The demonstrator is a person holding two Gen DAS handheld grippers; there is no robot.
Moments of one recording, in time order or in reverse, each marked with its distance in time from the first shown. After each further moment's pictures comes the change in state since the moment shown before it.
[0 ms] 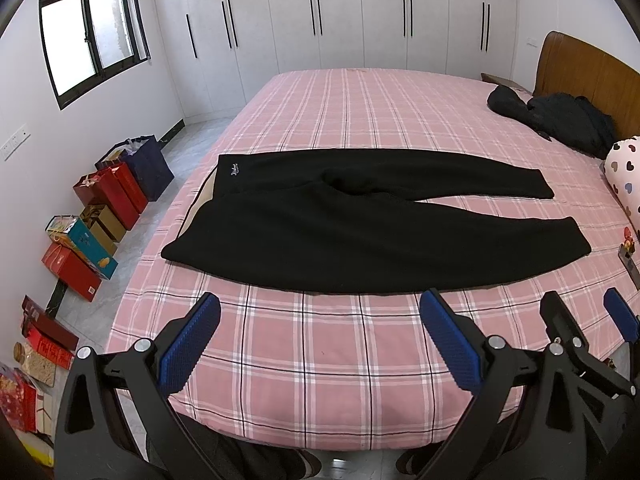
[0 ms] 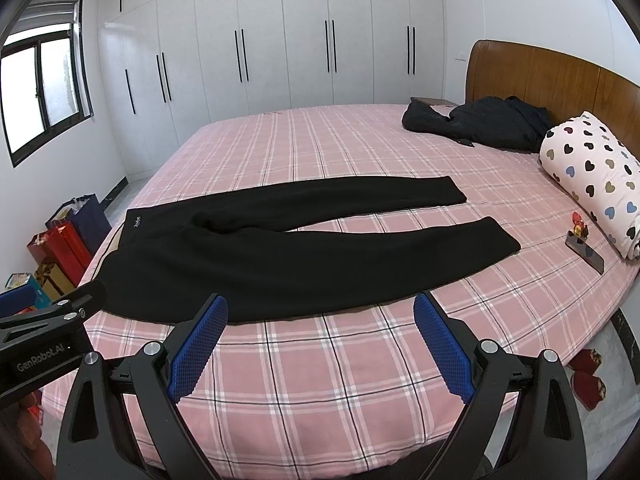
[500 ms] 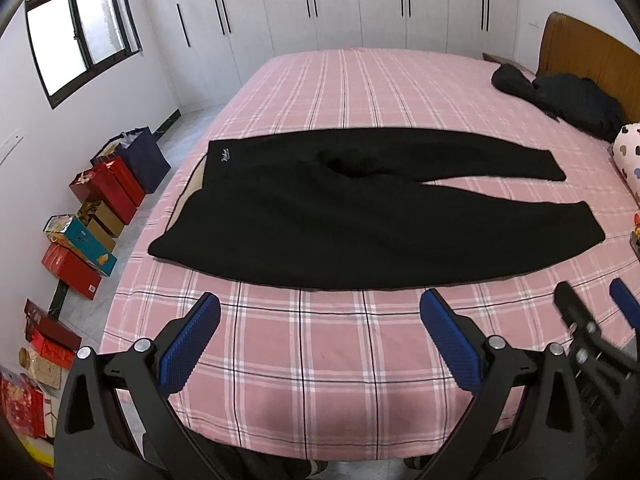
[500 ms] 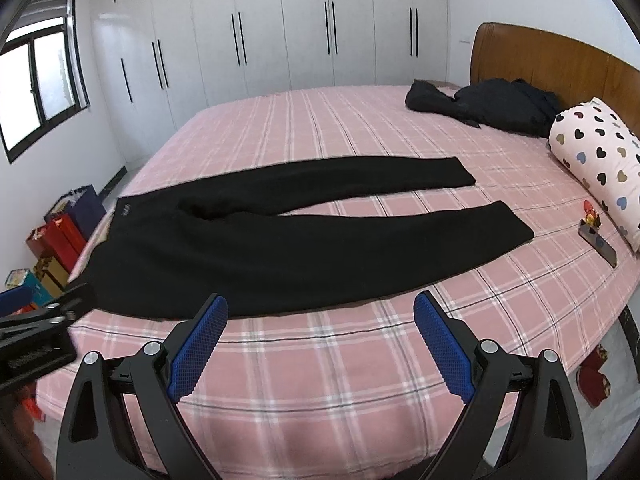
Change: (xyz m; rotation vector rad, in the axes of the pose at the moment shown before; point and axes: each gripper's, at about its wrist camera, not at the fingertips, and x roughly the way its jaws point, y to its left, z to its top) left arm 0.047 -0.006 0.002 0.032 0.071 0.012; right arm 0.052 -0.018 -0.001 0.001 0.069 0.009
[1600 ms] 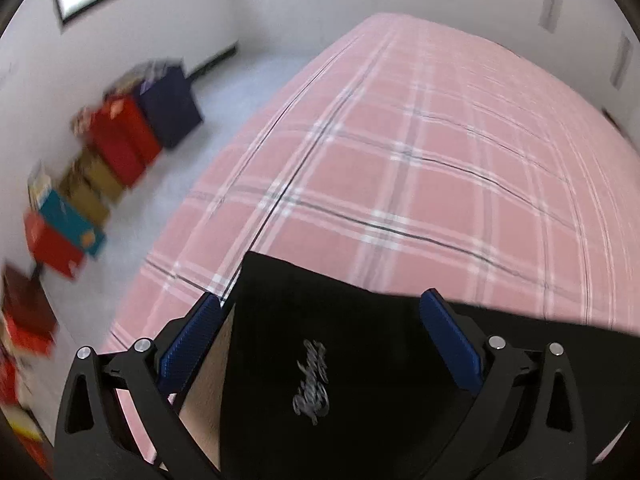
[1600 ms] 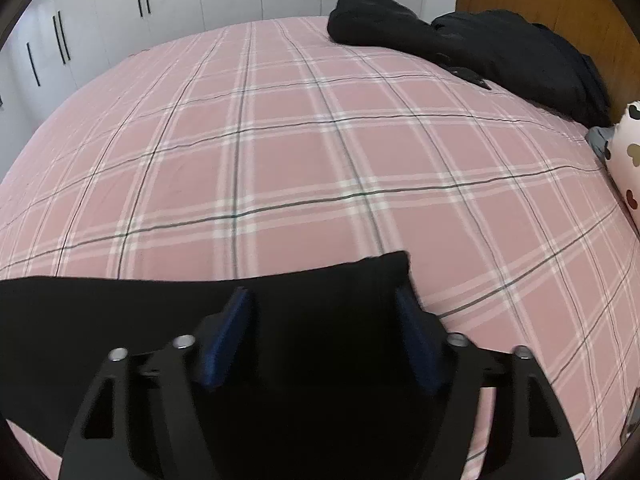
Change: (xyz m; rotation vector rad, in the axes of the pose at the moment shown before) left arm 0.414 0.230 0.249 -0.339 0.175 0.116; right arm 0.452 -0.273 0.238 0.021 0.218 -0.135
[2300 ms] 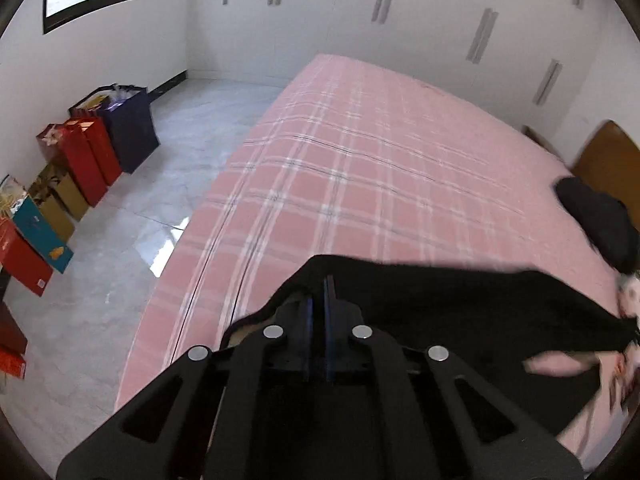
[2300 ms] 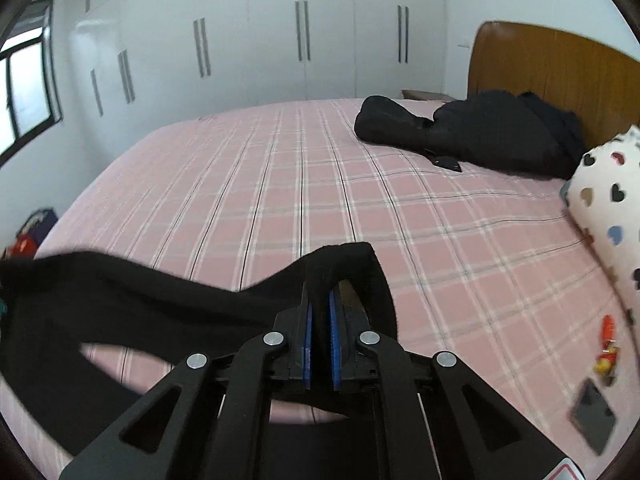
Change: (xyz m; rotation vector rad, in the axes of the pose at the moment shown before) left arm -0.184 0.085 -0.066 0.087 -0.119 -0.307; right arm -0.225 -0.031 -0.064 -0.083 -0.239 0.140
